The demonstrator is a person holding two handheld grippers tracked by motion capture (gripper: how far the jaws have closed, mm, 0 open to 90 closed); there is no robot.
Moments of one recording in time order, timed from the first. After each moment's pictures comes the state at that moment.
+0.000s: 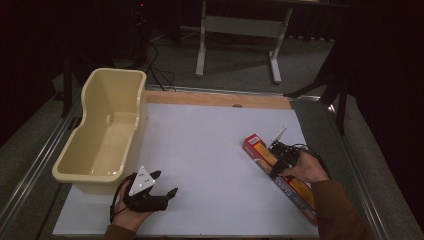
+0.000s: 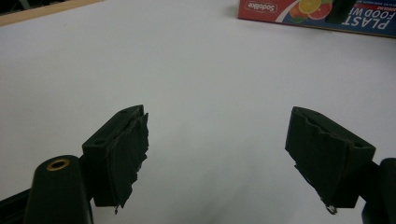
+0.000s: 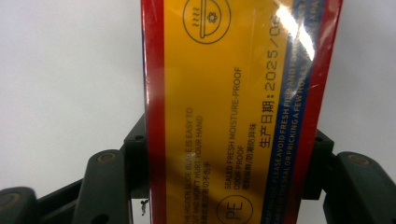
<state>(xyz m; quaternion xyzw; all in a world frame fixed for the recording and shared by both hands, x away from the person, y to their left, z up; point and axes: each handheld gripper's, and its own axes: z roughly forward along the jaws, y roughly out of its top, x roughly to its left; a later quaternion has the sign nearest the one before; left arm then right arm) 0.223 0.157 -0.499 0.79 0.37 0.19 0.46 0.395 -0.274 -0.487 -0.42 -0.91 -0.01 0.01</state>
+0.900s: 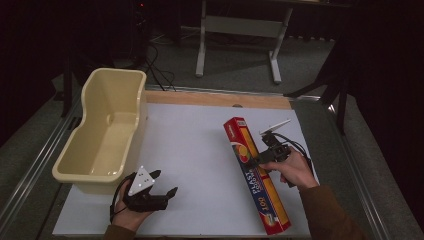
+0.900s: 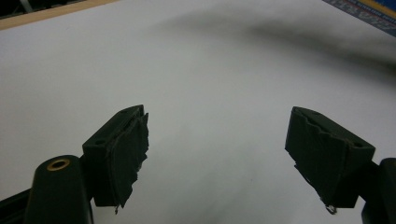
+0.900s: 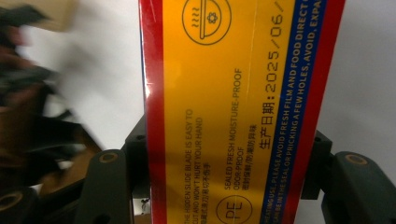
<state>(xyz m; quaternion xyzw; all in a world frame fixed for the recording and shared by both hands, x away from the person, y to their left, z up) 0.224 0.158 -0.498 0.78 0.37 0.19 0.46 0.374 -0.229 -0.435 -0.48 -0.82 -0.25 0.18</state>
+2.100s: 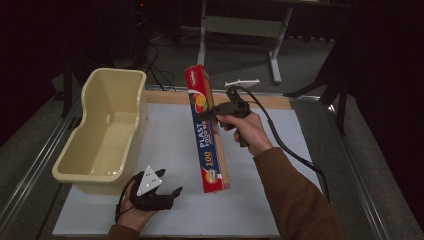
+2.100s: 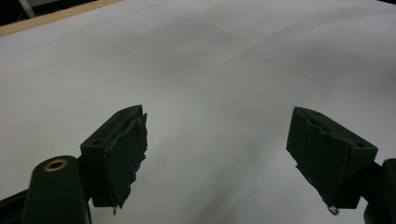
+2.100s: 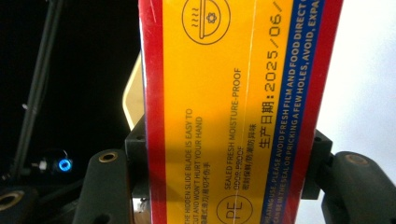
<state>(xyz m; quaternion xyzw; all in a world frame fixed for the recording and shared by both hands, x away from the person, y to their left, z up) 0.228 0.143 -0.504 0.79 0.36 0.21 0.45 0.436 -0.112 -0.355 -0.45 -0.74 -0.42 0.27</state>
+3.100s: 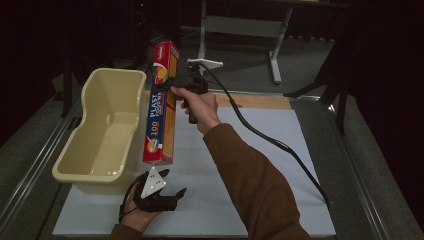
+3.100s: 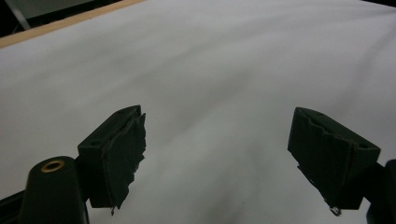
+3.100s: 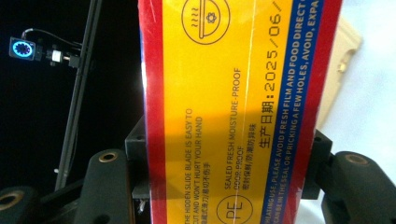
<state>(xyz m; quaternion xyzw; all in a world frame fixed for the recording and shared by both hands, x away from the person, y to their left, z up) 0.227 0.134 -0.504 0.79 0.34 0.21 0.46 0.469 -0.001 -0.329 -0.51 -0.67 -0.46 0.29</state>
